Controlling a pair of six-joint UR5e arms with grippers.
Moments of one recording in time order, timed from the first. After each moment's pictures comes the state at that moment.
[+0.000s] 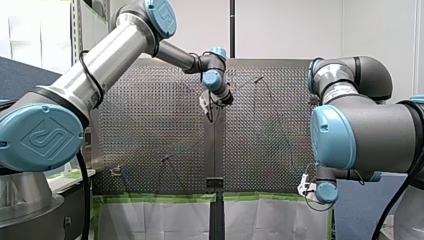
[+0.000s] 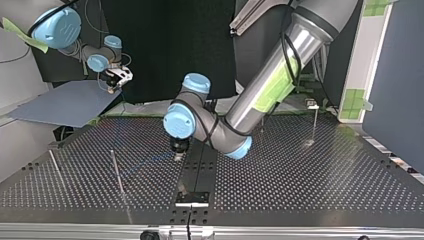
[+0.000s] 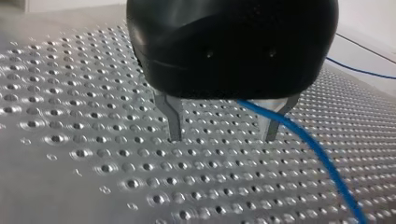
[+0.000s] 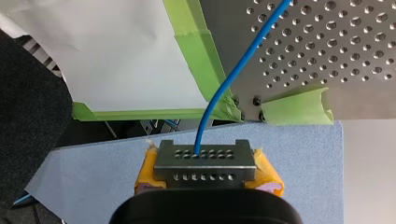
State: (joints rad) left arm -0.58 -2.28 -0.94 -3.31 -1.78 -2.07; right arm 1.58 -0.43 1.58 -0.76 1.56 1.78
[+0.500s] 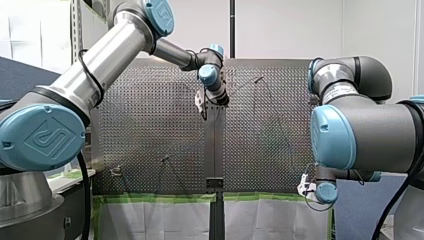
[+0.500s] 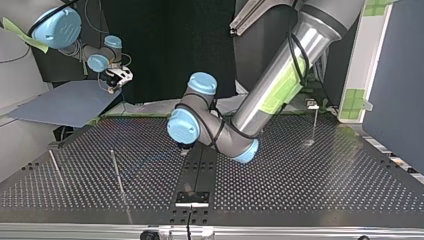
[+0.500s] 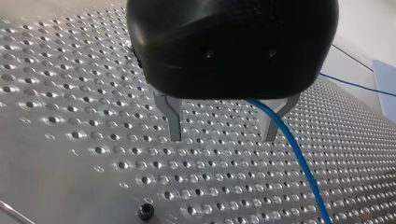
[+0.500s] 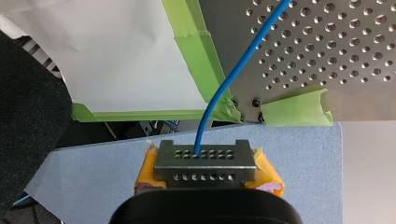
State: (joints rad) left arm -0.56 -2.25 -0.94 -3.44 -1.75 -2.08; right arm 1.58 -0.43 1.58 -0.76 1.56 1.78
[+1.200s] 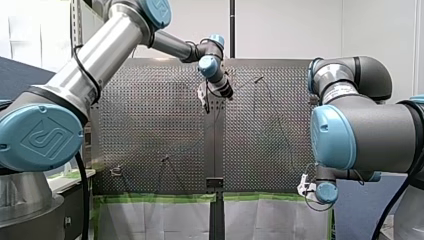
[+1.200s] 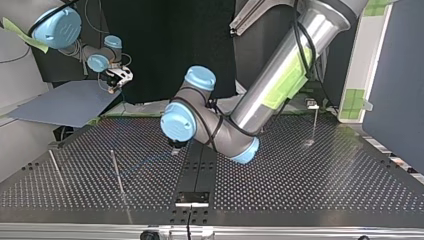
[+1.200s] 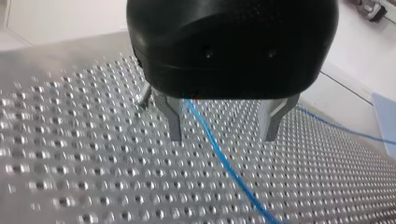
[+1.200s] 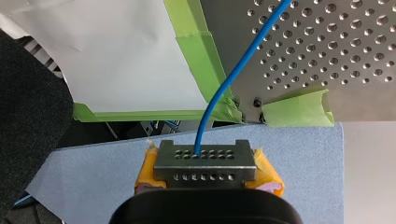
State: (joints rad) left arm -0.59 -2.20 -0.94 -3.46 -1.70 -2.08; right arm 1.58 -0.43 1.58 -0.76 1.56 1.78
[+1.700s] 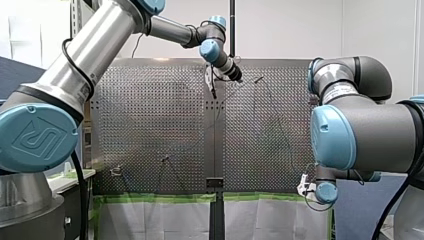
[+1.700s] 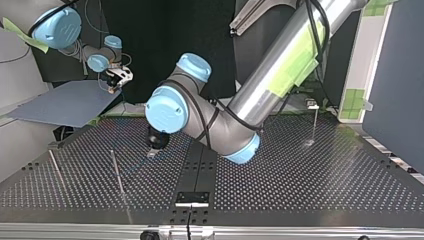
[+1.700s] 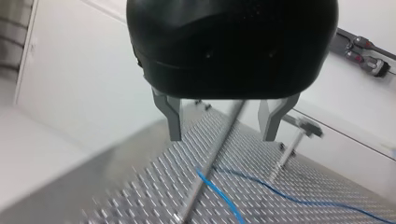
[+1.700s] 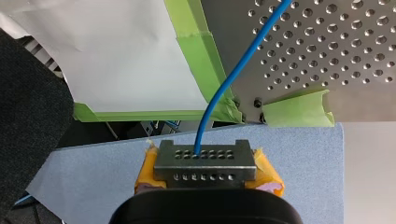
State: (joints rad) left arm -0.64 -2.12 -0.90 -3.43 -1.62 -2.03; right arm 1.58 -0.43 1.58 -0.75 1.56 1.78
